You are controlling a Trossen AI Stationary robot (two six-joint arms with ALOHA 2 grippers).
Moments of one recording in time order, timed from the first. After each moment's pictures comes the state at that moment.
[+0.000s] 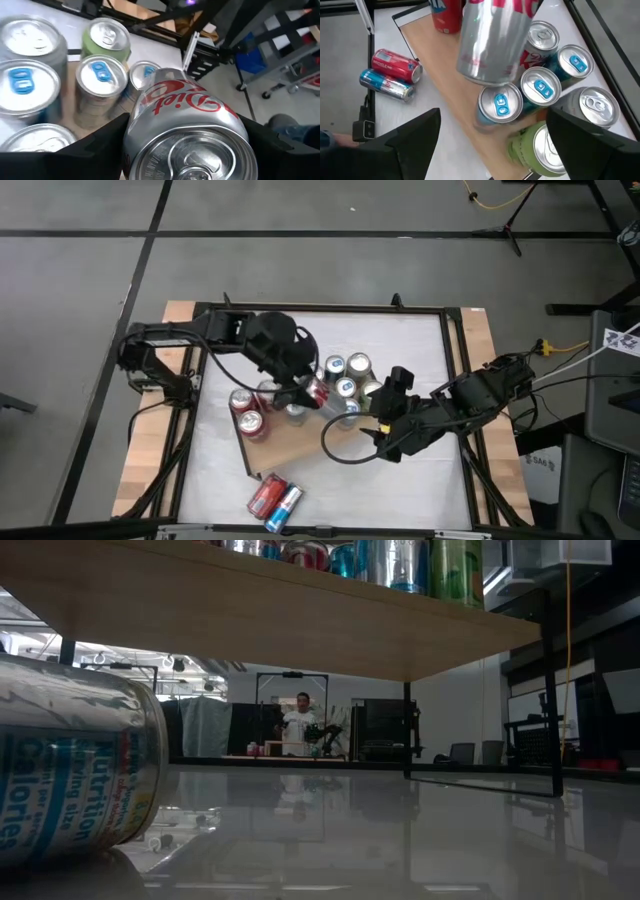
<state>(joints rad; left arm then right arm) -0.02 1.56 1.80 -0.85 0.32 -0.37 0.52 1.82 2.36 -1.53 0.48 0.57</state>
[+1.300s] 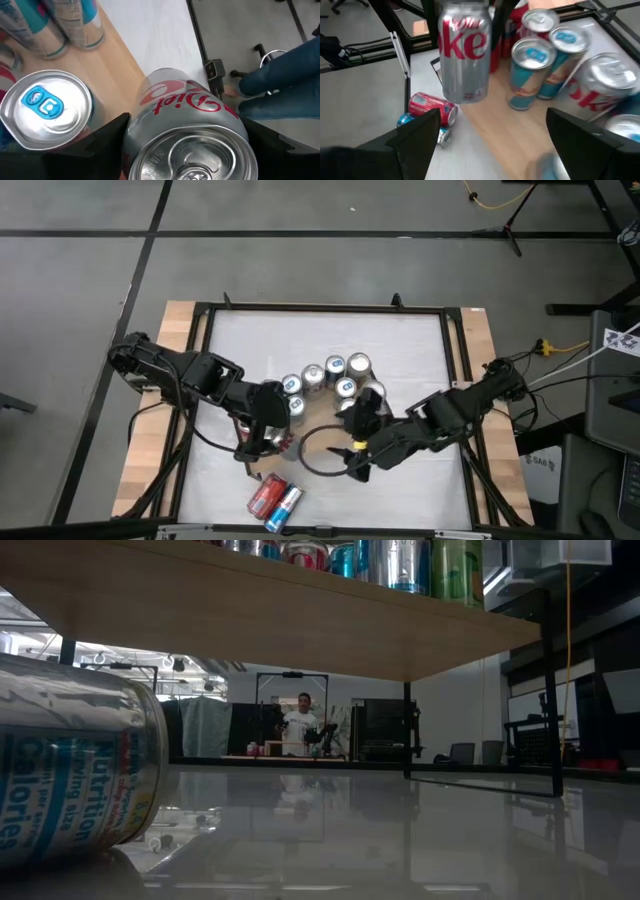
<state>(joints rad) -0.37 1.57 1.80 -1.16 0.06 -0.28 0.52 1.82 2.12 -1.05 0.48 0.57</state>
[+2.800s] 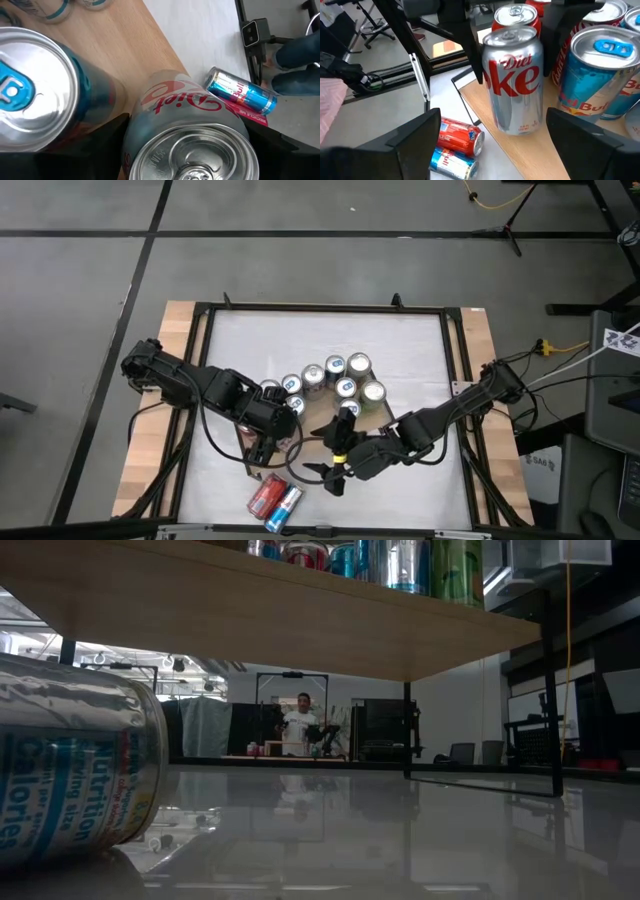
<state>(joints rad) -0.40 1.67 1.80 -1.27 -0.04 -0.25 0.52 1.83 1.78 -0.52 0.47 0.57</state>
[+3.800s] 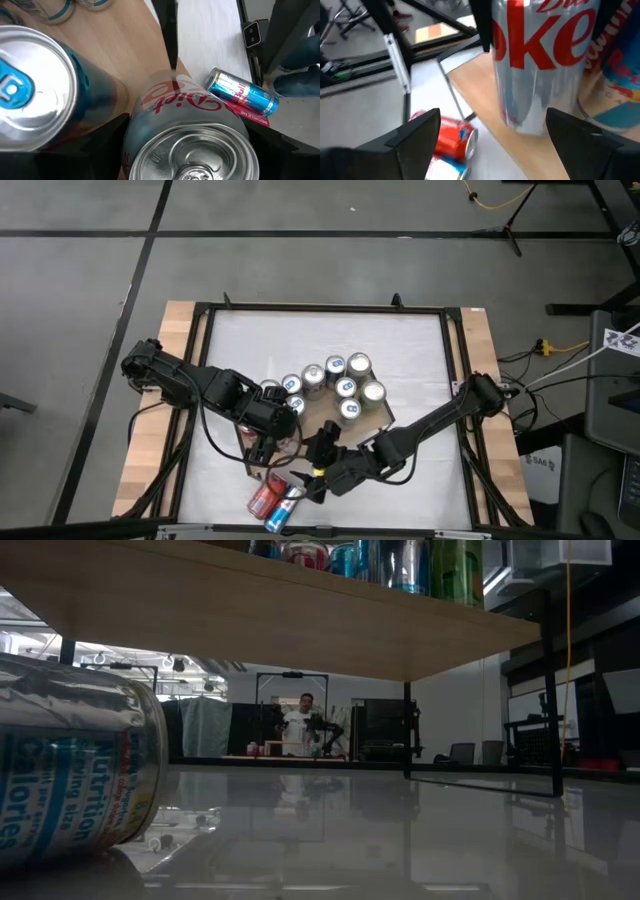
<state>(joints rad) -0.40 1.67 1.80 -1.27 -0.05 -0.25 0.52 2.00 1.78 -0.41 0.52 0.57</state>
